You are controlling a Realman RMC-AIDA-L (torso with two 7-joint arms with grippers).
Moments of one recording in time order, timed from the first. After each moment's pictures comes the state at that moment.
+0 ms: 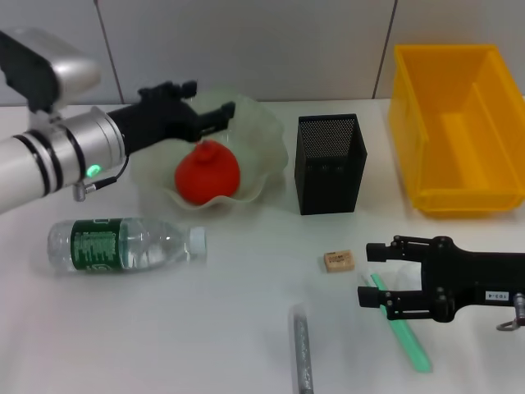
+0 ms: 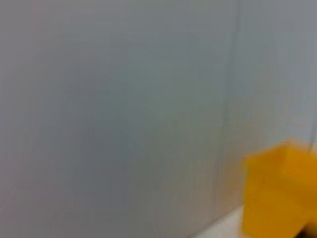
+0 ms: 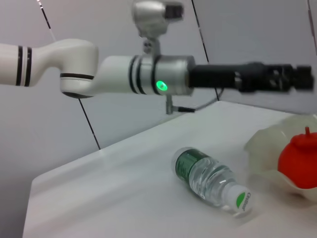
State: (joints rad) left arm -0.69 -2.07 1.05 0.51 1.45 0.88 -1.23; right arm 0.51 2.03 -0.71 -0.53 -1.99 -1.66 1.28
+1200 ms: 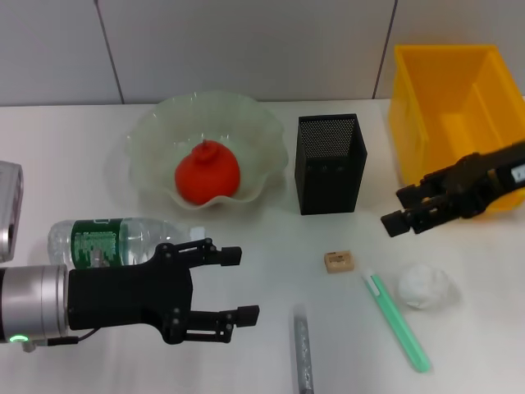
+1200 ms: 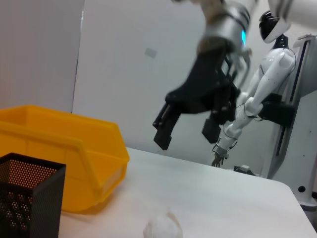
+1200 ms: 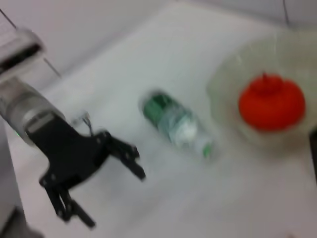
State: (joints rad) left arm -0.45 -2.05 1.01 0.59 1.73 1.64 -1.18; right arm 0.80 1.98 -0.78 -1.12 -2.37 -1.94 2.25
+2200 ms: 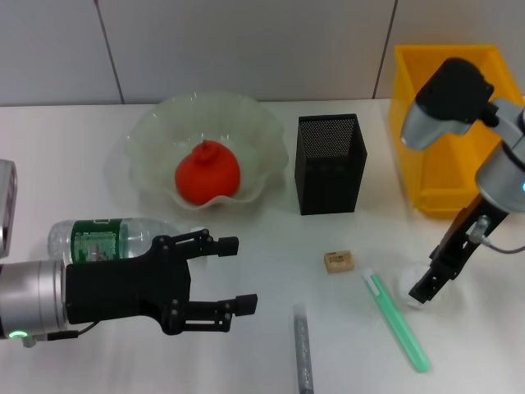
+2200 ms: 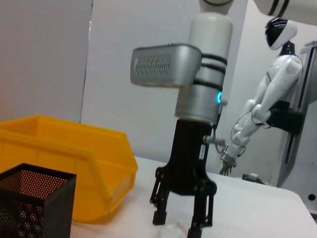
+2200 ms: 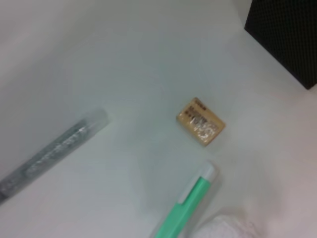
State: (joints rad) left arm -0.45 -2.05 0.98 0.57 1.72 1.64 -1.16; right arm 0.91 2.06 -1.13 -0.89 -2.79 -1.63 2.30
